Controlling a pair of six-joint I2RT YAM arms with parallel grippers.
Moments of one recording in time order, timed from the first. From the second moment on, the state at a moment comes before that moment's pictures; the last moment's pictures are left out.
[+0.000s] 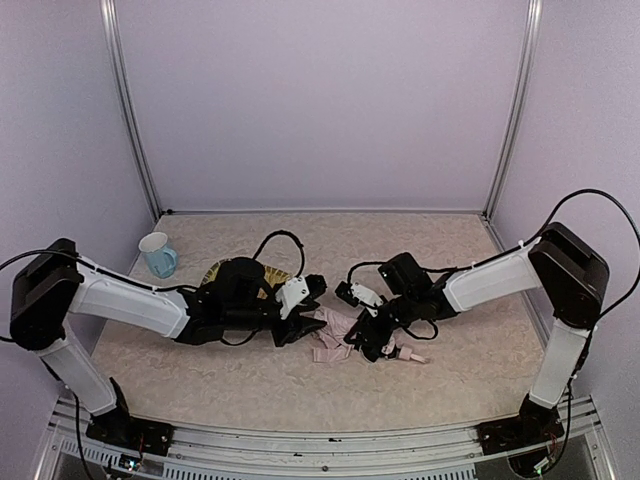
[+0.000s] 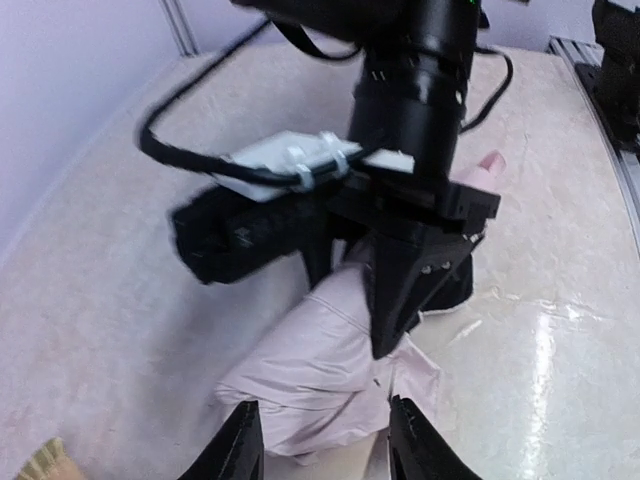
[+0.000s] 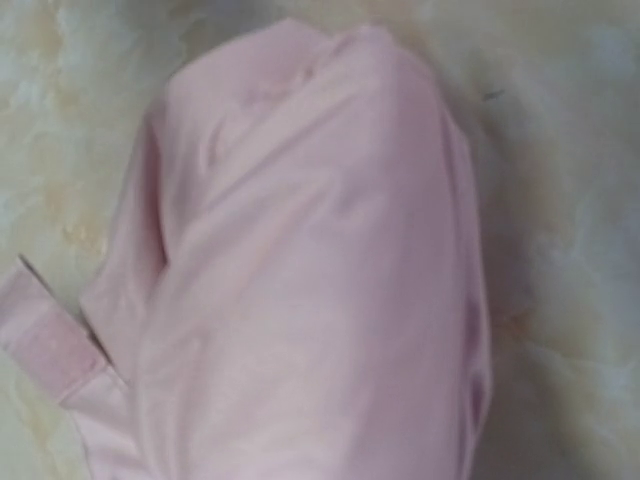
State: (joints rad) left arm -0.93 1.58 0.71 0.48 0.18 0.32; right arm 0.76 1.82 0.91 0.04 -0.39 -0.16
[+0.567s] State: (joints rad) left arm -1.04 1.82 0.88 0.13 0.28 0.26; right arm 0.76 1.82 0.91 0.03 -0.39 -0.16
